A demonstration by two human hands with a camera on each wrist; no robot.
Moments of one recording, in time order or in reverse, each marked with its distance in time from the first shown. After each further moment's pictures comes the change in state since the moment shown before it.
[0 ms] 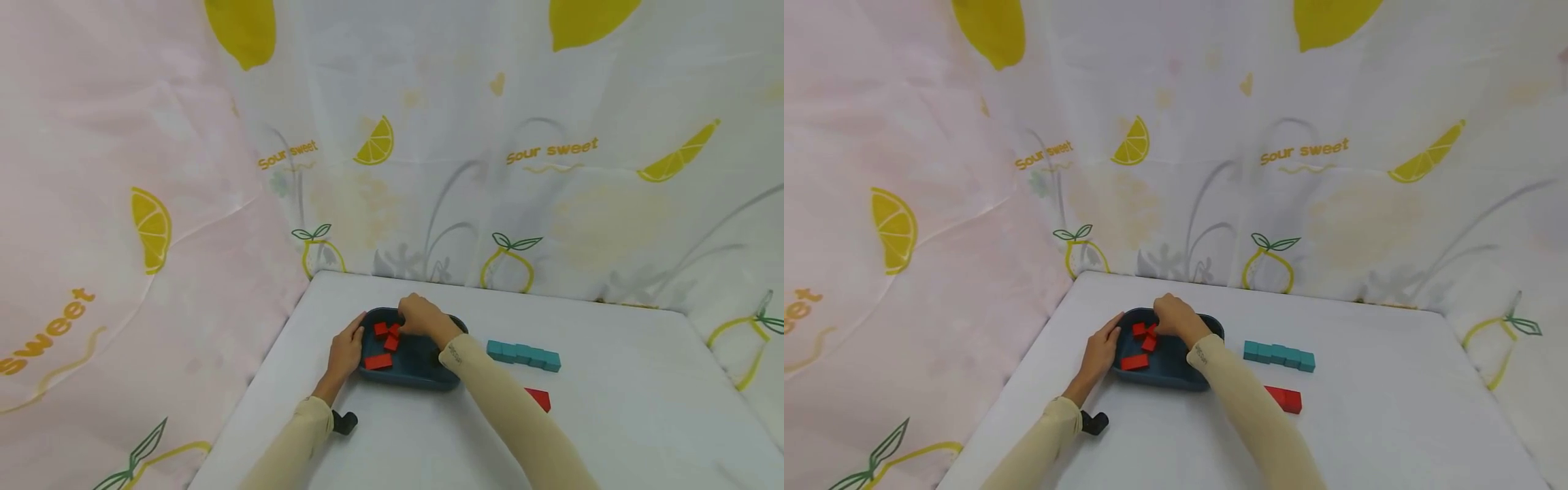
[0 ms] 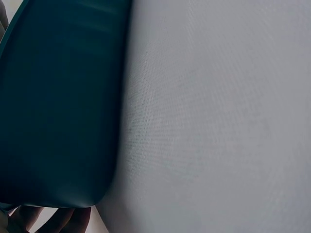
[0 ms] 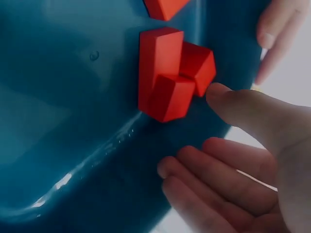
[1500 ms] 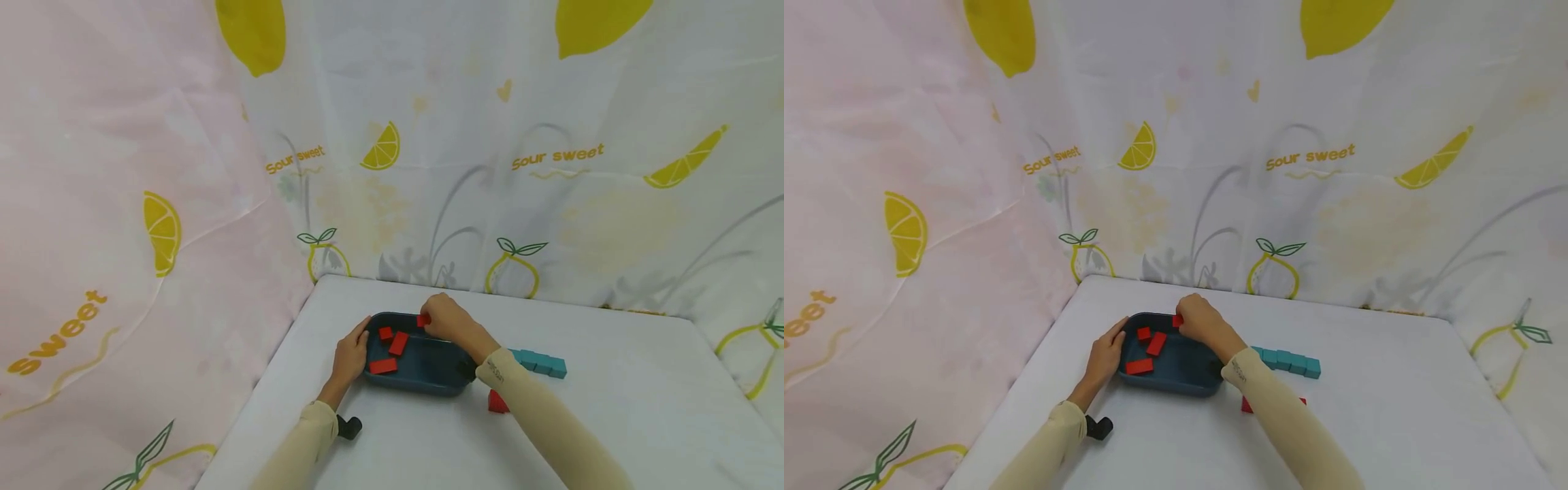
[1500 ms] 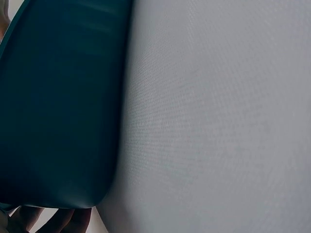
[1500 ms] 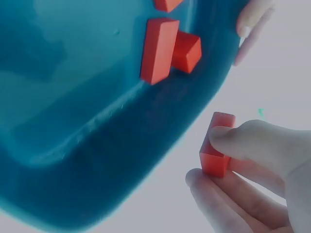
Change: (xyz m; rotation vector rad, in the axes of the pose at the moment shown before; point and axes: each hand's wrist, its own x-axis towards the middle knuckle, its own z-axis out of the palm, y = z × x) left_hand -0.004 0.001 -0.003 0.013 0.001 0.015; right_hand -0.036 0.018 -0.021 0.015 0.188 -0.095
